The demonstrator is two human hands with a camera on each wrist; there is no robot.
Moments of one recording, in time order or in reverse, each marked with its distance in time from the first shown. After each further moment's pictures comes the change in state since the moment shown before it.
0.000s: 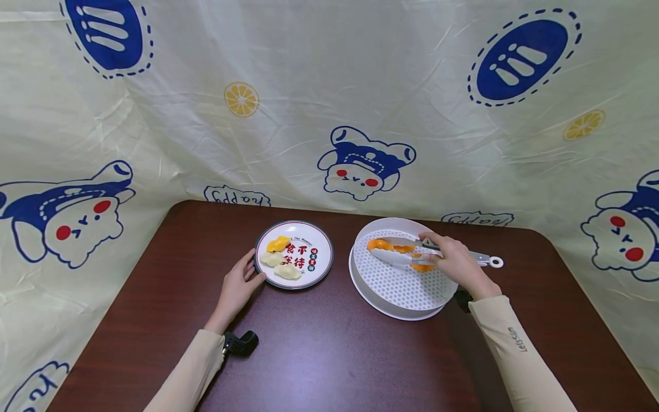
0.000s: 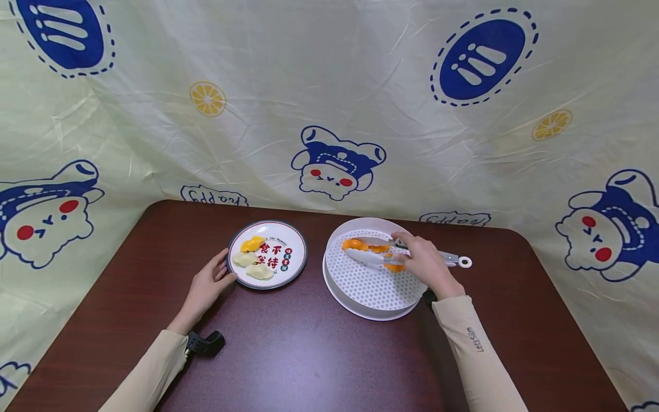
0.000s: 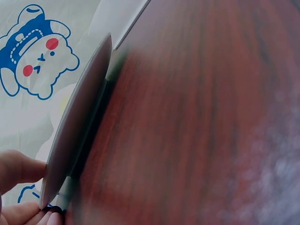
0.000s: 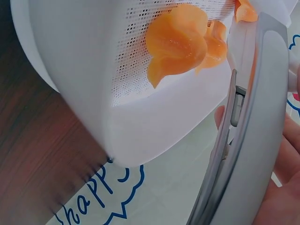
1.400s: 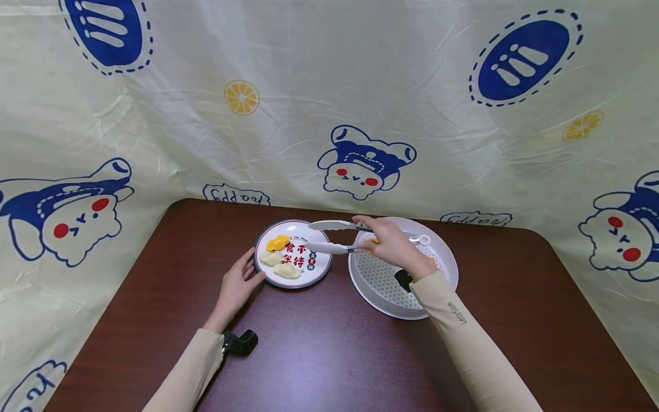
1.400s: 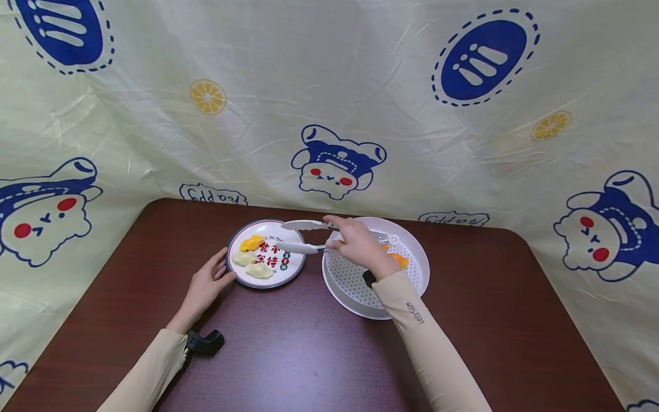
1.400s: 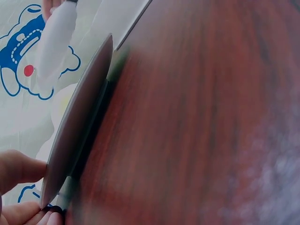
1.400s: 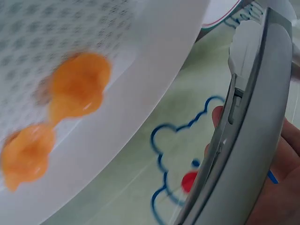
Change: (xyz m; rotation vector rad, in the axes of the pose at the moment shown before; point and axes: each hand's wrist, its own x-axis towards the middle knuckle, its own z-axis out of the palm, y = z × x) left_hand 0.001 -0.001 0.000 0.015 0.010 0.014; right_hand 0.043 -0.107 0.027 0.013 0.030 -0.392
